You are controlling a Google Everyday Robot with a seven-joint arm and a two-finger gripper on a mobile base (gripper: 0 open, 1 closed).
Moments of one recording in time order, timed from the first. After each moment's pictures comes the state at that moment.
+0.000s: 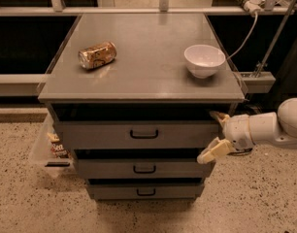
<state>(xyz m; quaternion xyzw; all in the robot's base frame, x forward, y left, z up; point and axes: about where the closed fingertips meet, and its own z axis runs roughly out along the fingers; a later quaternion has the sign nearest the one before) 0.539 -0.196 0.690 -0.49 0.74 0.25 0.39</state>
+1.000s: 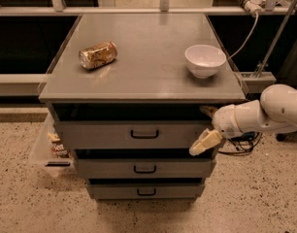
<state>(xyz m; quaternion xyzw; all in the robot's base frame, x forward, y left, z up) 0.573 -0.173 0.687 -0.52 0.74 0.23 0.36</state>
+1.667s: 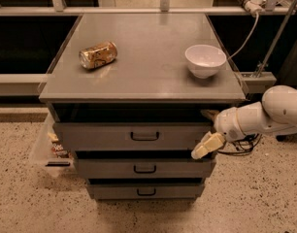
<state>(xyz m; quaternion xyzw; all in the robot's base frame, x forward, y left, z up) 0.560 -0.181 0.679 -0.51 0.75 0.24 0.34</state>
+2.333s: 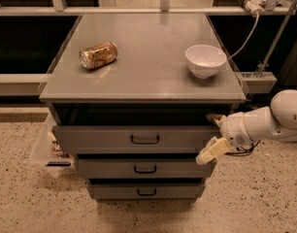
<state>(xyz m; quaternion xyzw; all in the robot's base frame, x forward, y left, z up) 0.535 -0.185 0.686 -0.49 0.76 0.26 0.33</state>
